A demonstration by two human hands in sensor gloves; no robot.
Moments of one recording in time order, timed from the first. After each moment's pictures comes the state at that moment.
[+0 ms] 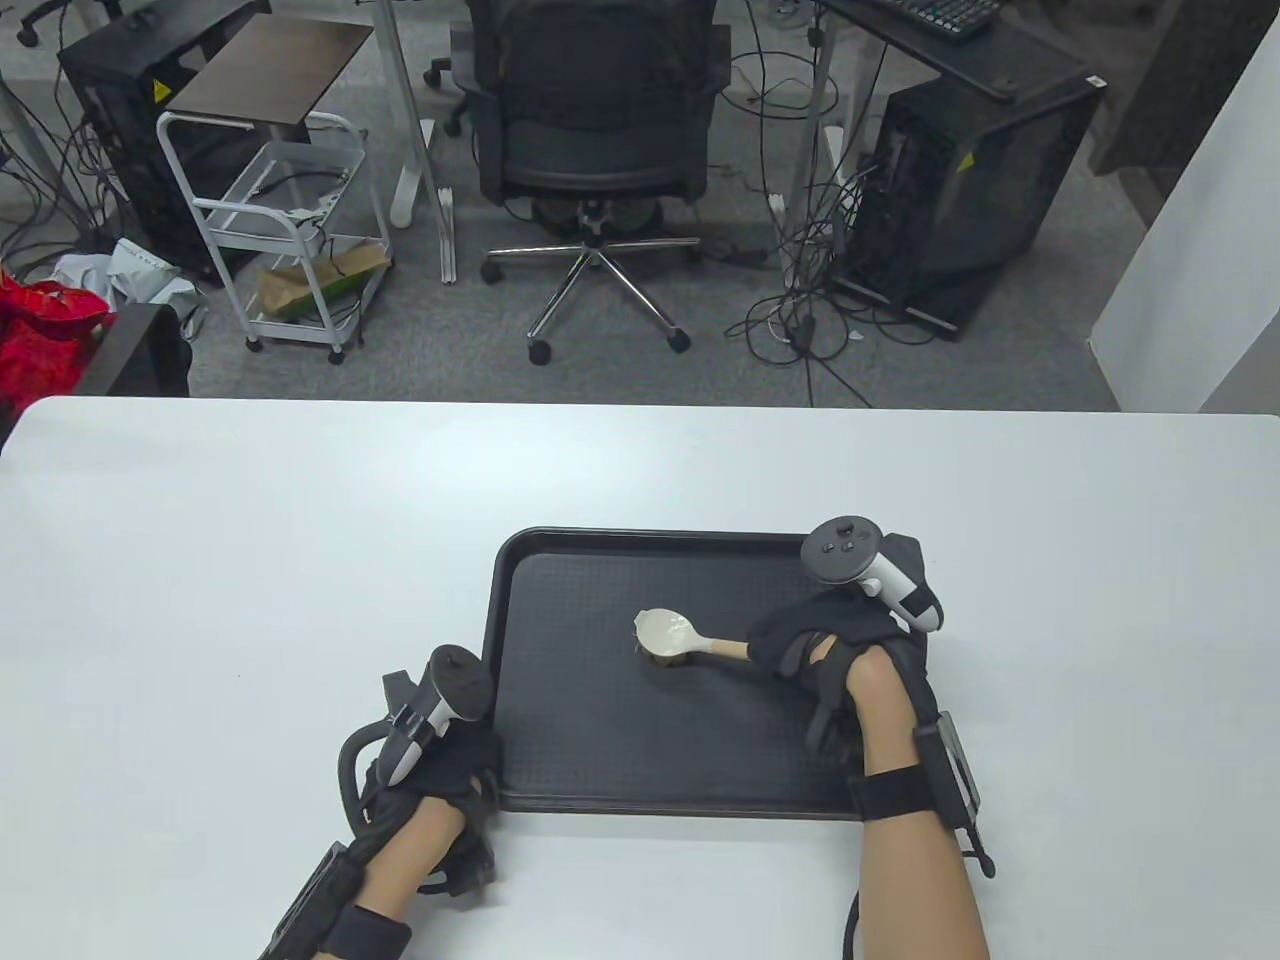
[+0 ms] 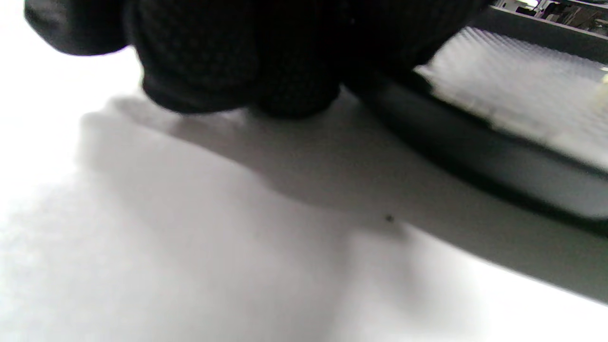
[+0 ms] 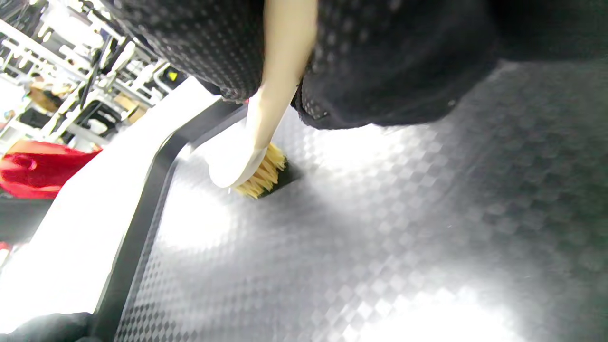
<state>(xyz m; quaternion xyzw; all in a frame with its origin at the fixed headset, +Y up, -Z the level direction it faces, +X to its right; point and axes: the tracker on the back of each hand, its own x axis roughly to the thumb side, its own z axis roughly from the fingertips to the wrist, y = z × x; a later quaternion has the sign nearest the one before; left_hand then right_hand) -0.204 -0.760 -0.303 -0.22 0.13 0.11 0.96 0.173 -0.700 -0.390 0.01 0.30 0.91 0.30</state>
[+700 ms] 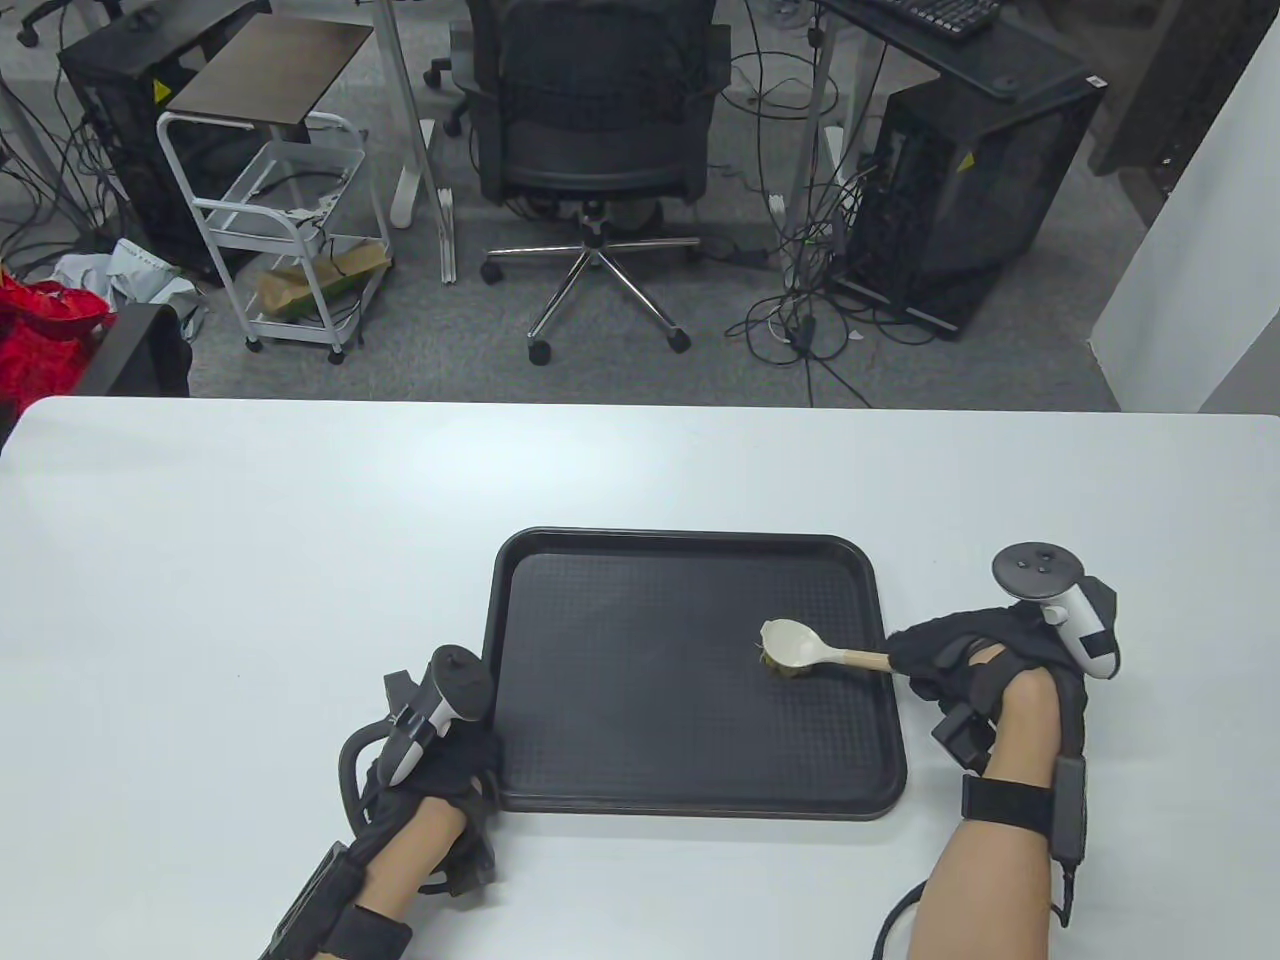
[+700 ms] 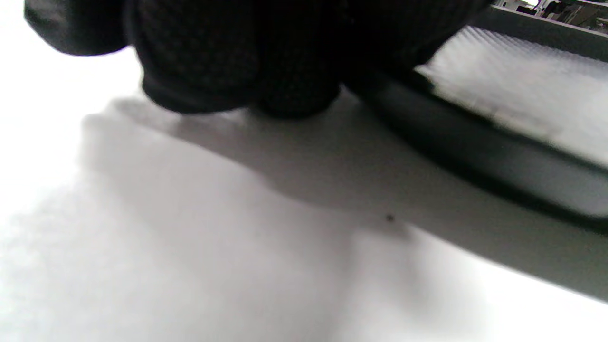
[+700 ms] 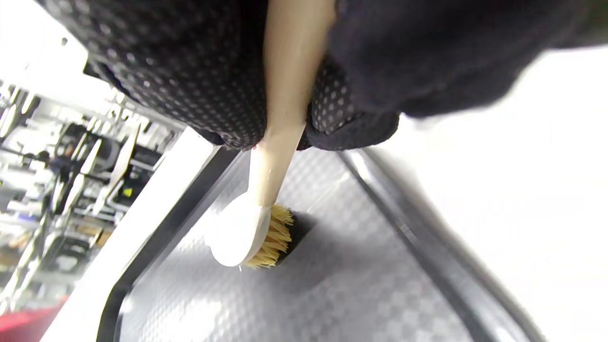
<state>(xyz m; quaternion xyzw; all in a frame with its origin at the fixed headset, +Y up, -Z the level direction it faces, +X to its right) -0.204 -0.759 -0.303 -0.22 0.13 0.11 0.96 0.317 -0.712 -0.366 -0.15 0.25 0.86 0.41</state>
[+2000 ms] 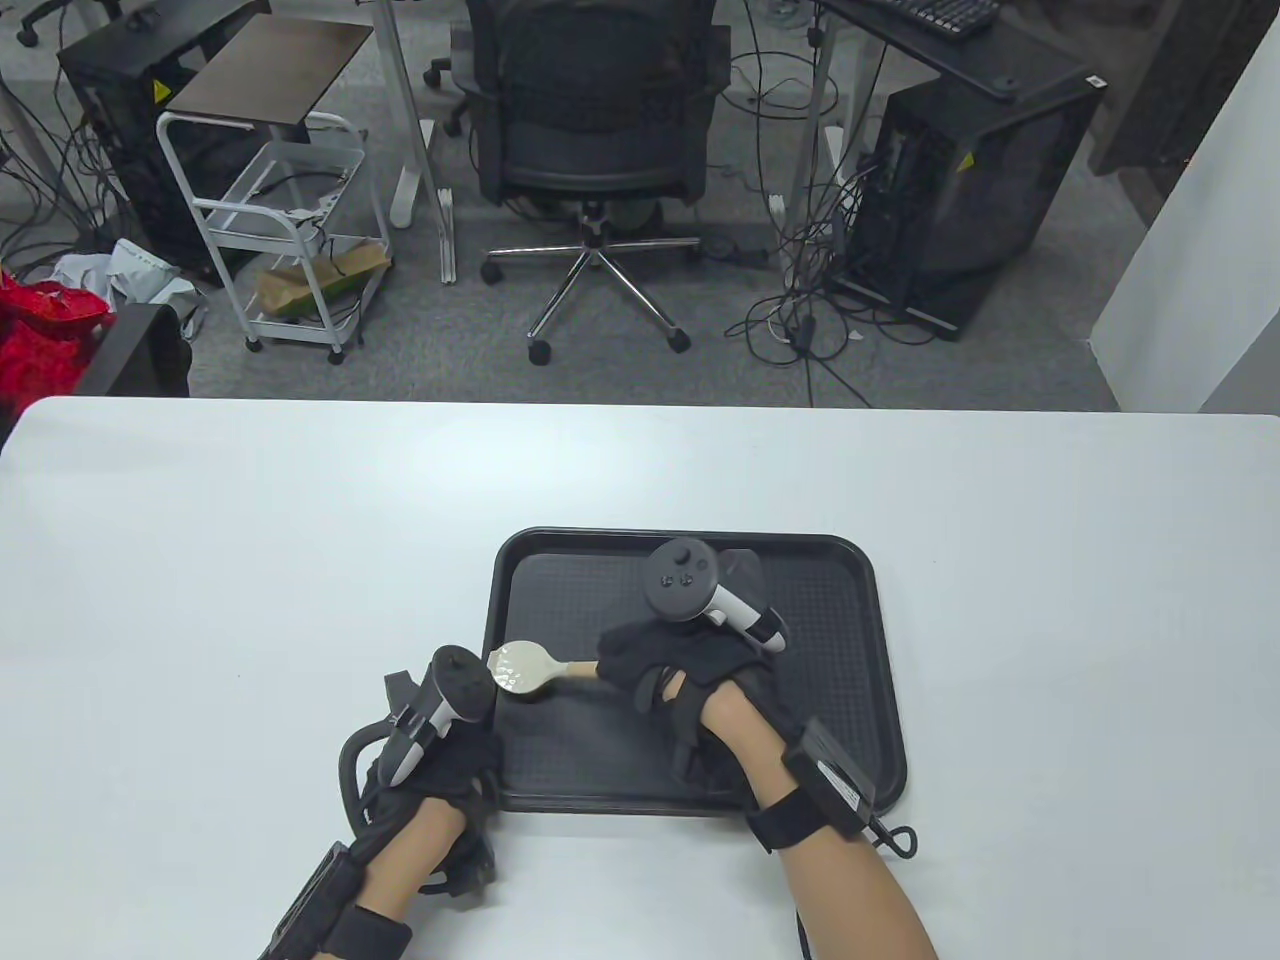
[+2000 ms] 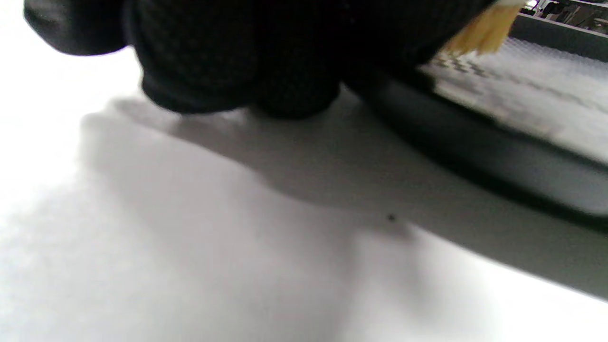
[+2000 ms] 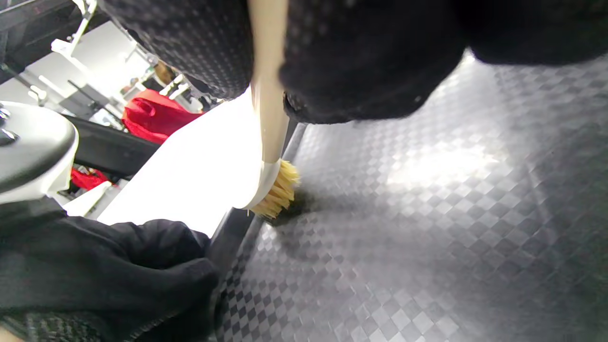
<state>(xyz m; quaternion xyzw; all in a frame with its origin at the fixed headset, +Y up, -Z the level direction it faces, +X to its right) -0.204 -0.759 -0.302 -0.22 0.13 0.11 0.96 0.031 -0.697 -0.370 0.15 0.24 0.92 0.26</state>
